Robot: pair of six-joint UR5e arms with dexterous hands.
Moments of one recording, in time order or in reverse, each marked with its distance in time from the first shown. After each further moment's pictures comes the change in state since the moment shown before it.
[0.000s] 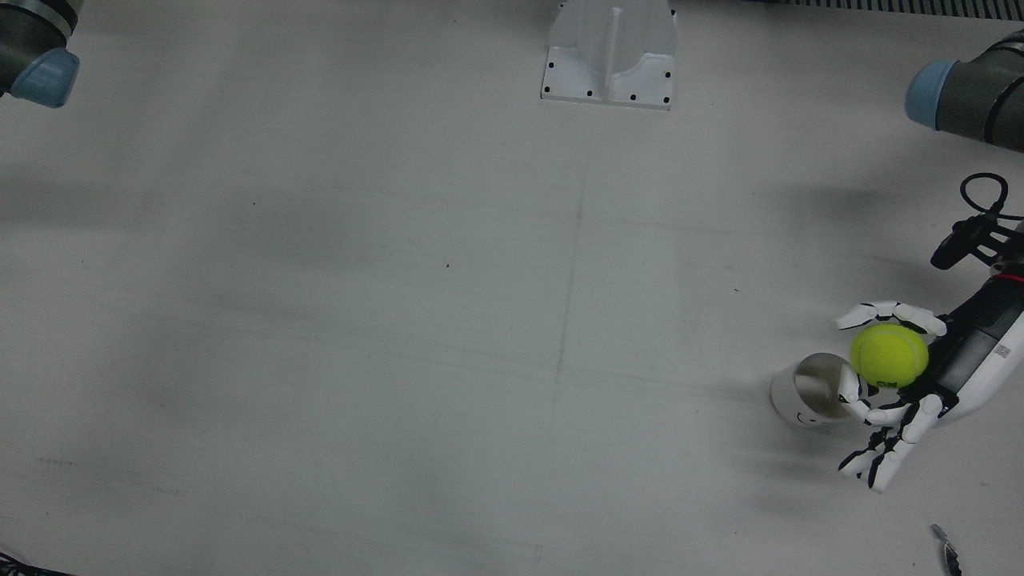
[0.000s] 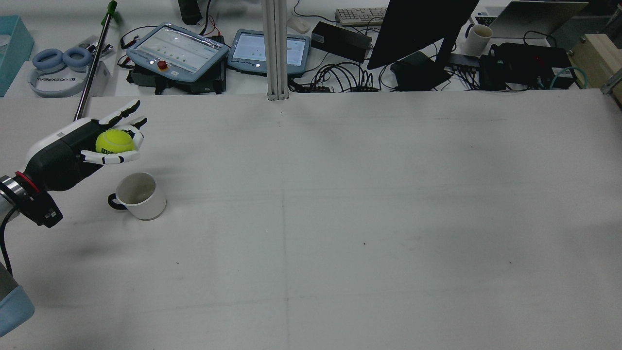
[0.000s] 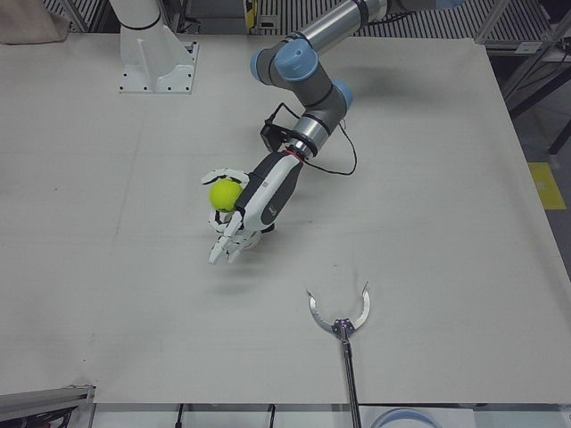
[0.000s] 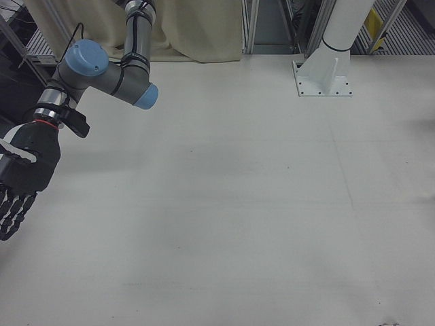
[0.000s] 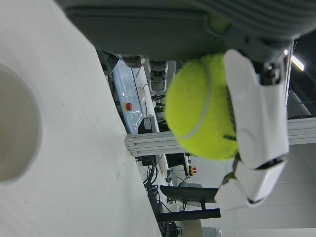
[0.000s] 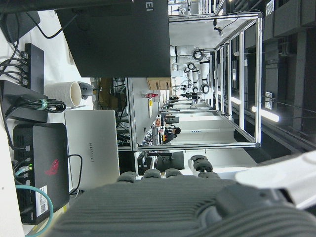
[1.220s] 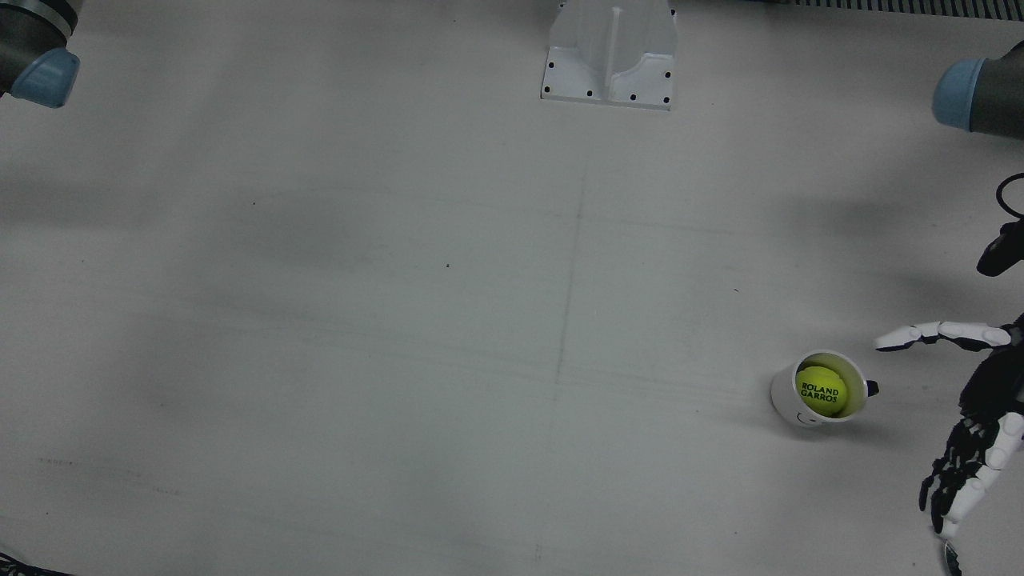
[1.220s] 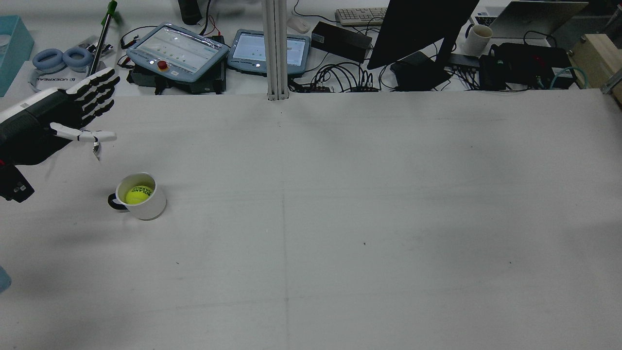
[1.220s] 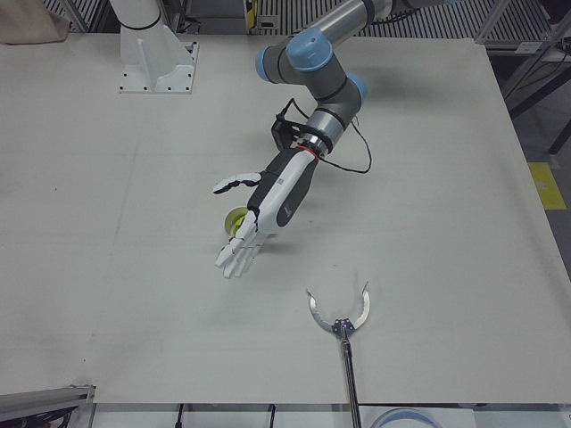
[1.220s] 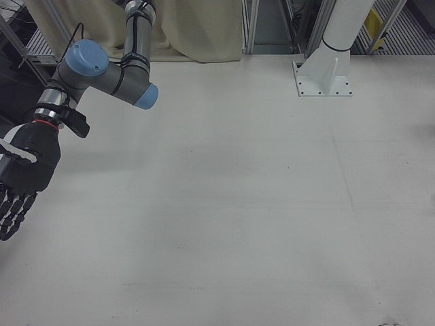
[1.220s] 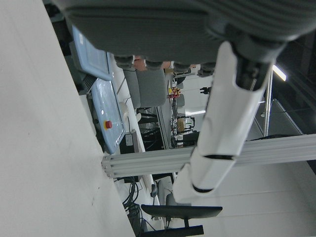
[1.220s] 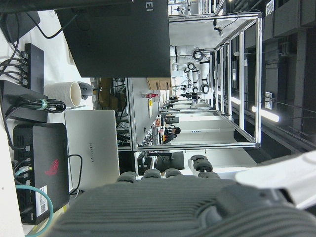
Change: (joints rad) left arm -0.125 -0.001 -0.025 0.020 0.030 -0.001; right arm 0.000 0.000 0.000 0.000 0.000 0.000
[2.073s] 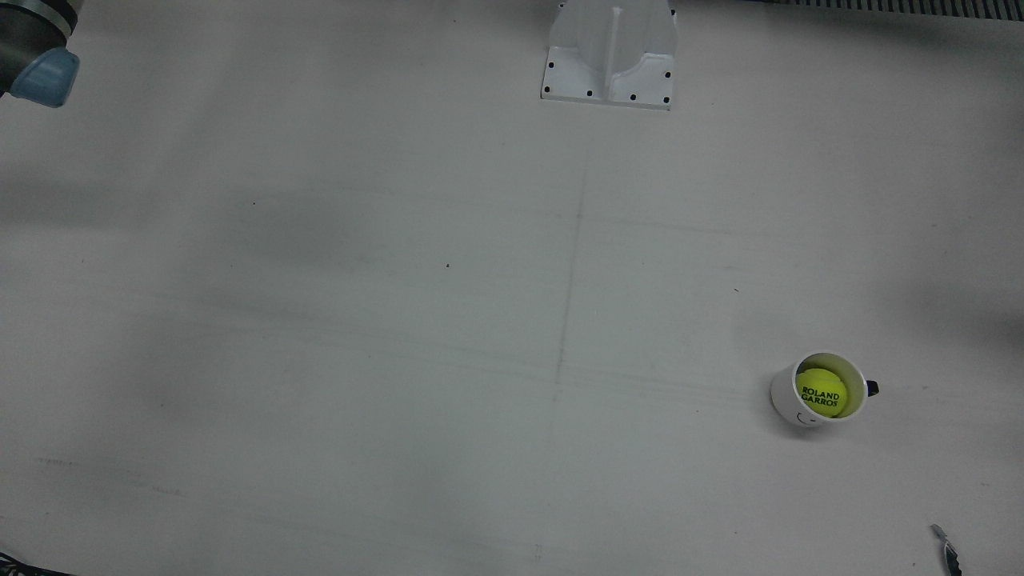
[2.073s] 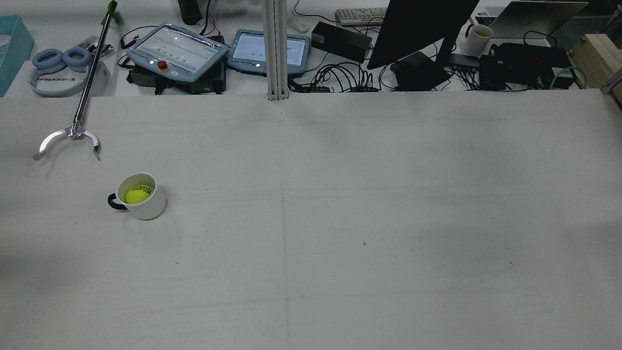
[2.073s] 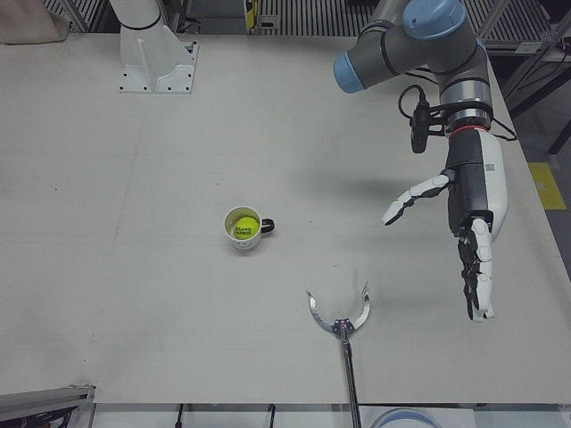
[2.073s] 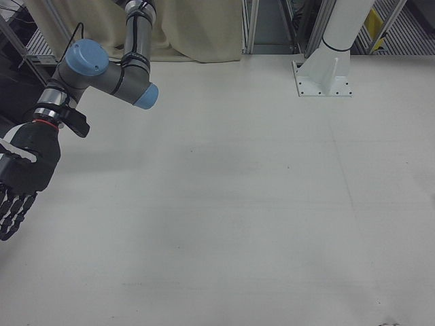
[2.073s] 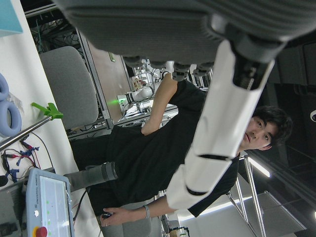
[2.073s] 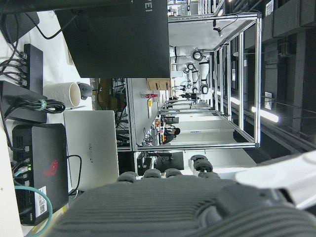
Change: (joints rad) left arm -0.437 0.015 0.126 0.029 0.062 0.013; right arm 0.000 0.000 0.002 0.000 0.000 0.000
